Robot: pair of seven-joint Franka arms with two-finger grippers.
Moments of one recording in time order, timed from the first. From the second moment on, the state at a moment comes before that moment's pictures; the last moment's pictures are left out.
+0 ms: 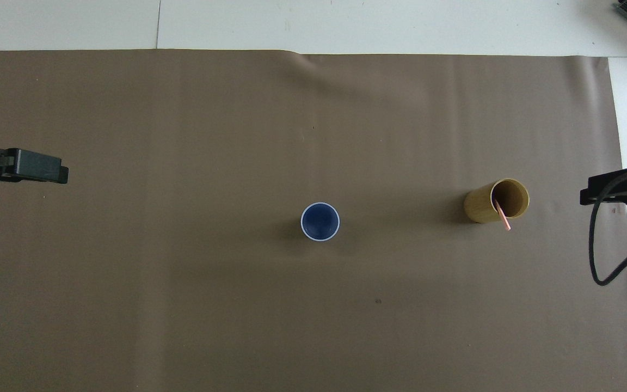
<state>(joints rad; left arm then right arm) -0.08 -0.04 -0.04 -1.52 -0.05 1.54 -0.02 0.01 -0.08 -0.05 -1.64 0.02 1.52 0.16</state>
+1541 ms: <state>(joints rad) -0.08 -0.03 -0.05 -1.50 -0.01 1.48 0.02 0.02 0.10 -0.06 -1.84 0.22 1.65 0.45</state>
